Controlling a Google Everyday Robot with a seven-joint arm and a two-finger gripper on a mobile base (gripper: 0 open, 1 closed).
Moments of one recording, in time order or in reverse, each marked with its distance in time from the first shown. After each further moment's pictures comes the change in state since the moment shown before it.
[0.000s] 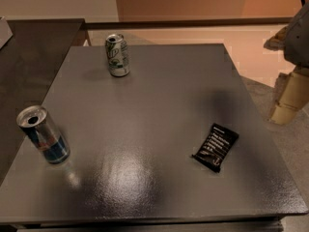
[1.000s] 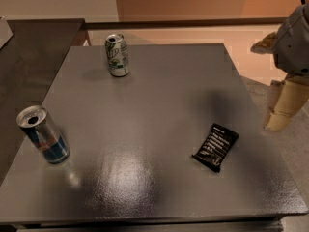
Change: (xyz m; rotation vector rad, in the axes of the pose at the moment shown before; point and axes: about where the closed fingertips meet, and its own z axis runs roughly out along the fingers) arm -0.012 0.009 0.010 -0.010 -0.027 -0.107
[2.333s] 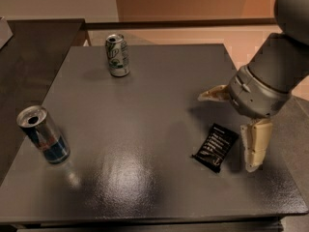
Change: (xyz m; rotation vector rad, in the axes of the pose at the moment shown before) arm -0.027 0.055 0.095 -0.281 -0.171 -0.475
